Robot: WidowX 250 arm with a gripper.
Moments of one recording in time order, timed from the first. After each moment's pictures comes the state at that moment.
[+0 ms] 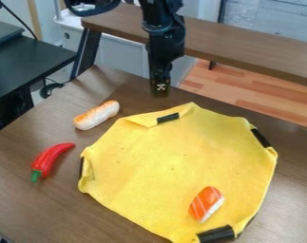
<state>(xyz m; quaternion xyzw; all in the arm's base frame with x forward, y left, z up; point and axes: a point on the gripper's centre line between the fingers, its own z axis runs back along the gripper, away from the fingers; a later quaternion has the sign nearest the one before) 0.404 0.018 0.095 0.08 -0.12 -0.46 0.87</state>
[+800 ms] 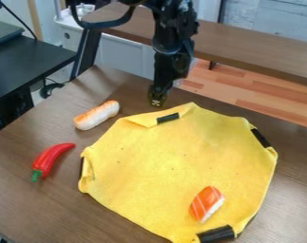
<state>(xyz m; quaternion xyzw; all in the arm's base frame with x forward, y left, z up) 0.402 0.014 0.081 0.19 -0.09 -0.56 0.80</state>
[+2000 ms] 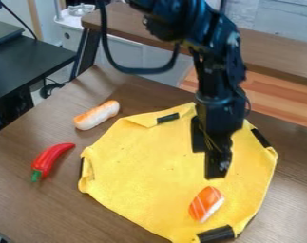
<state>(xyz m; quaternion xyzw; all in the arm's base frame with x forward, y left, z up) 0.331 -0.109 0.044 -0.04 -0.06 -0.41 0.91</state>
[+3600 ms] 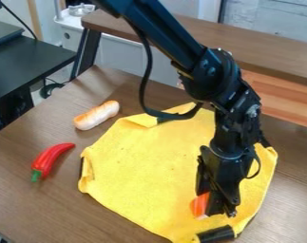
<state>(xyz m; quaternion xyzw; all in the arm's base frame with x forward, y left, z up) 0.325 -0.122 -0.017 0.02 -0.02 -0.37 0.93</state>
